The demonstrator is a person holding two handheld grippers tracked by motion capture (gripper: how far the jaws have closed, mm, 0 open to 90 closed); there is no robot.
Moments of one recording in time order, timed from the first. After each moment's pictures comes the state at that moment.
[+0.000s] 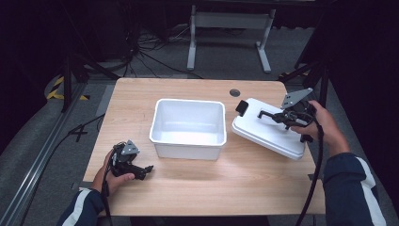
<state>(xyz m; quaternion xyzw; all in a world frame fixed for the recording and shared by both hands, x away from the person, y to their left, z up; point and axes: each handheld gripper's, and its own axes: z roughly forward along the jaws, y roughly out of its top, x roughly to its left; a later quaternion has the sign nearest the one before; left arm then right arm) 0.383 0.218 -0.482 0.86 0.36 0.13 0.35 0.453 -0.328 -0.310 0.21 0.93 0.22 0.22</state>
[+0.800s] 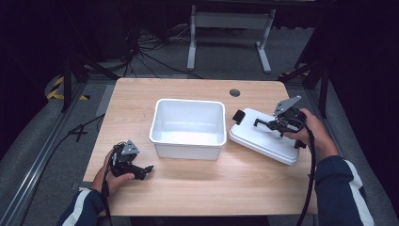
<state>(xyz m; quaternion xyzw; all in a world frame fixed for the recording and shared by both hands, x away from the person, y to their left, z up) 0.383 0.218 -0.482 0.86 0.36 0.13 0.35 0.465 -0.325 -0.352 0.22 0.94 0.21 0.18</state>
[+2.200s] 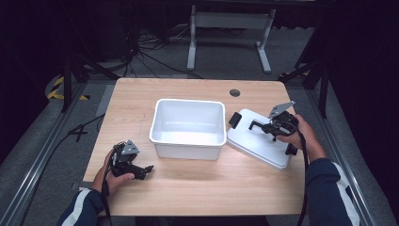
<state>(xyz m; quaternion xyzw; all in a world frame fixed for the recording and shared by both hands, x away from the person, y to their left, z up) 0.383 0.218 -0.482 0.86 0.36 0.13 0.34 0.480 -0.326 -0.394 0.27 0.92 0.23 0.18</state>
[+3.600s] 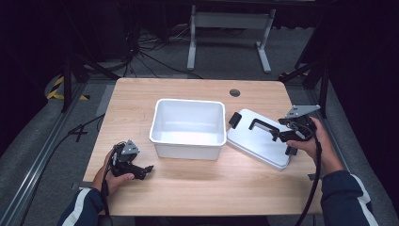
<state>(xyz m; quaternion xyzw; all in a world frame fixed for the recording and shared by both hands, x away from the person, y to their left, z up) 0.383 0.218 -0.482 0.86 0.36 0.13 0.34 0.430 -0.345 -0.355 0.32 0.87 0.30 0.23</state>
